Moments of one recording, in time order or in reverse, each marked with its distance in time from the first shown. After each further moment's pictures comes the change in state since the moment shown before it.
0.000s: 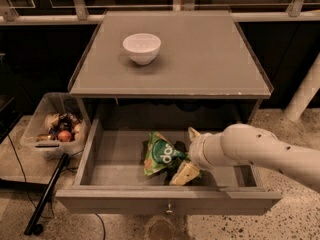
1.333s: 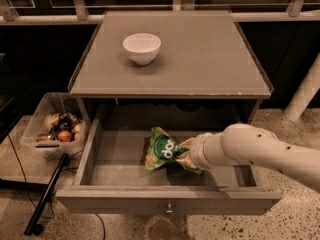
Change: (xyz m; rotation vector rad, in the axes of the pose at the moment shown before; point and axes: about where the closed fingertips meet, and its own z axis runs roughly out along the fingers) arm 0.000 0.000 0.000 0.000 0.000 0.000
